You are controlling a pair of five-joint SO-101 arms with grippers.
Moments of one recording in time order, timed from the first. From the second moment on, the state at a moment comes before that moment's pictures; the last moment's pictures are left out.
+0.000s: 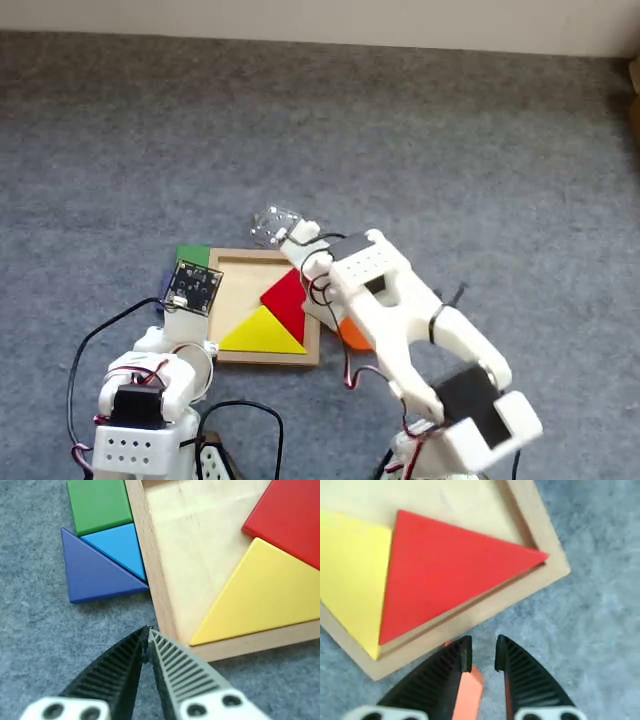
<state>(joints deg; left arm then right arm) -2.2 -102.0 96.0 75.9 -6.1 -35.0 -4.1 35.1 54.5 32.8</state>
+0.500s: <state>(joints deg) -2.2 -102.0 96.0 75.9 -6.1 -36.3 -8.3 35.2 44.5 24.1</state>
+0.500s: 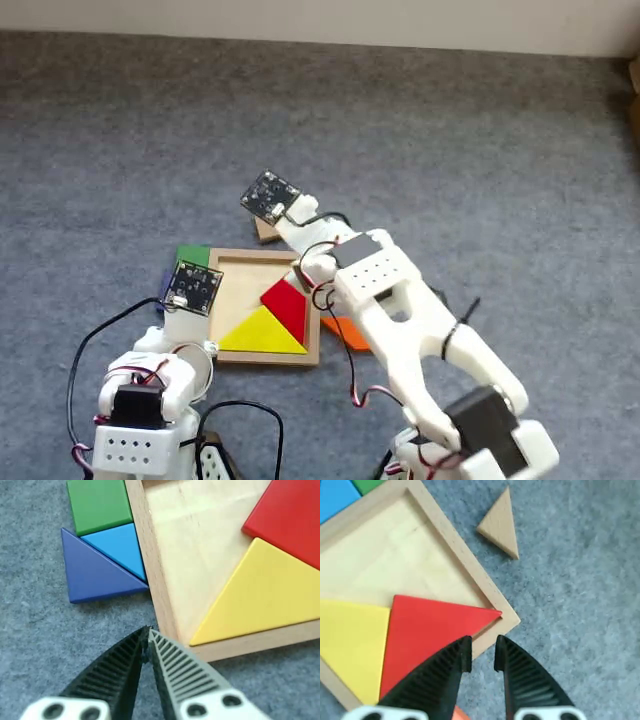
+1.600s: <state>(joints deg) -2.2 -102.0 96.0 75.9 -6.1 -32.6 -28.7 47.6 59.8 24.0</state>
